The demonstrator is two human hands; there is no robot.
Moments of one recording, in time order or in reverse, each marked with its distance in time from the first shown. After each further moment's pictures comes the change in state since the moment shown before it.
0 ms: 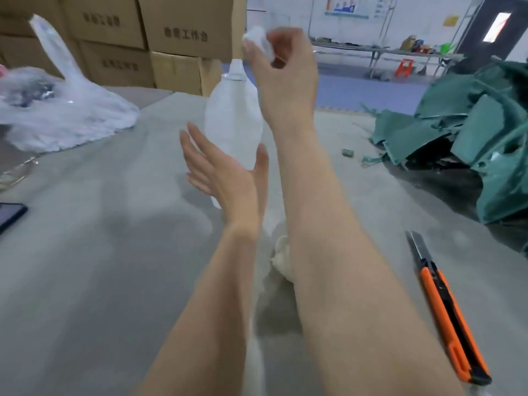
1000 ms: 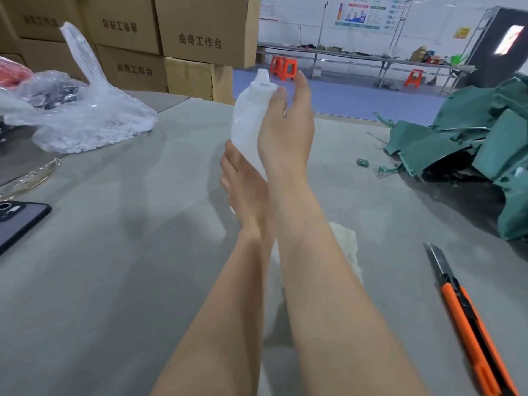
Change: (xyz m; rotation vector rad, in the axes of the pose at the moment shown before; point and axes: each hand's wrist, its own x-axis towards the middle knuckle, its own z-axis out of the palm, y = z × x) left_hand 0.016 -0.005 -0.004 0.091 -0.247 -0.127; right_hand -0.042 0.002 0.025 0.003 -0.027 0.183
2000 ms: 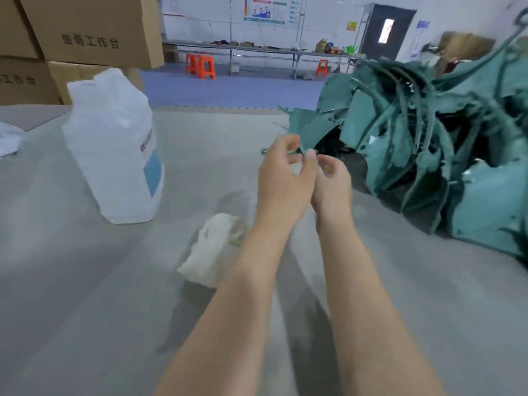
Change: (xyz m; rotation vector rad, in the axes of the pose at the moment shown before) left_hand -0.131 0.095 0.072 -0.410 -0.565 0.343; right_hand -0.001 0.066 -0.225 -0.223 0.329 0.327
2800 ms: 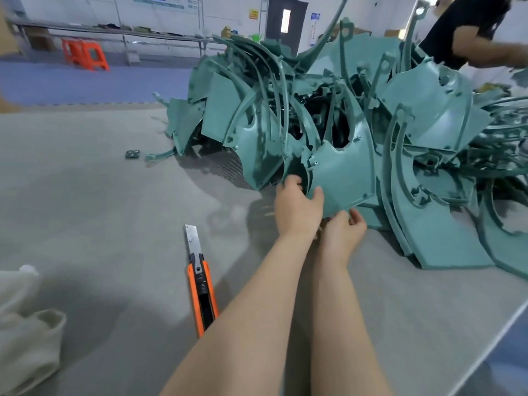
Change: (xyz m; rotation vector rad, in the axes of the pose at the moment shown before) left_hand -0.045 -0.007 0.261 0.046 -0.406 -0.239; right_hand 0.077 0.107 -0.189 0.429 0.755 0.248
